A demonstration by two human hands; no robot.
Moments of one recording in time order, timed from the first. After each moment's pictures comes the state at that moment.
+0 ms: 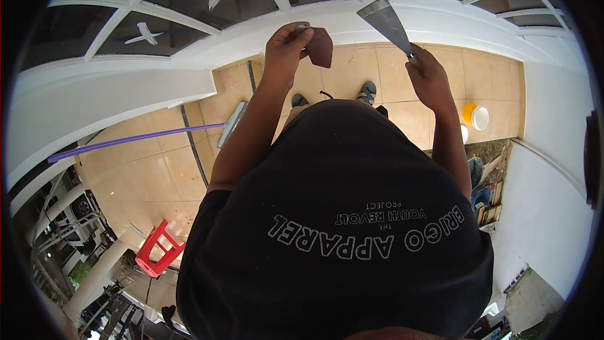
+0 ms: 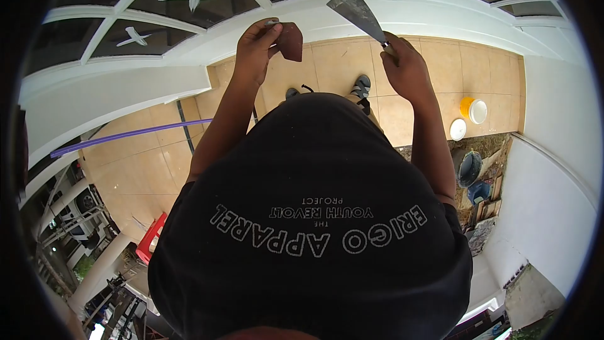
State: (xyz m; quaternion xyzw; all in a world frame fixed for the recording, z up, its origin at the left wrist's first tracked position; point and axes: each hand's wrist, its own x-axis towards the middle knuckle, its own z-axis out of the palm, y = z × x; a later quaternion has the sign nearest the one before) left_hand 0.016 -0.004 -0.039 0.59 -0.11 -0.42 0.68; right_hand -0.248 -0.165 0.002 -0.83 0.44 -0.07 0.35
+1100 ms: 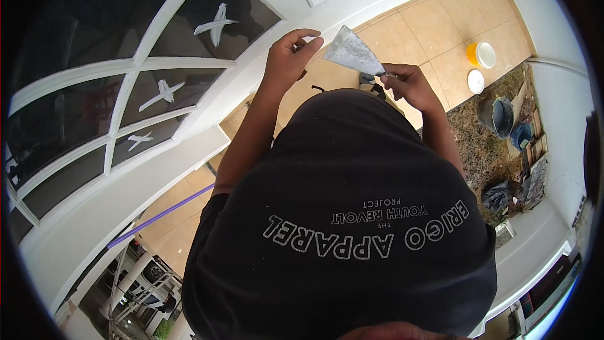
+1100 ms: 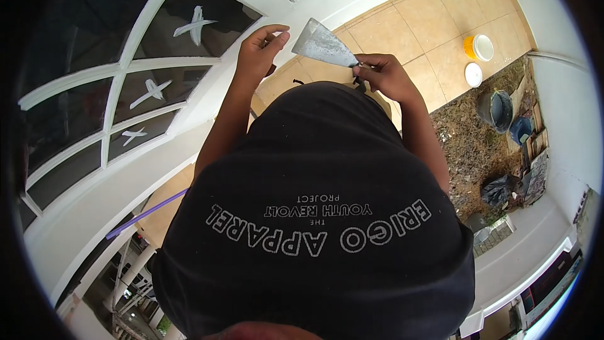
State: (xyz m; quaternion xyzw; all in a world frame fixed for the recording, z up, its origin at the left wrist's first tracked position) left_hand -0.058 -0.125 0.004 0.67 -0.38 -0.48 0.42; right_hand -0.350 -0.167 -0.057 -0.57 0.42 -0.18 0.69
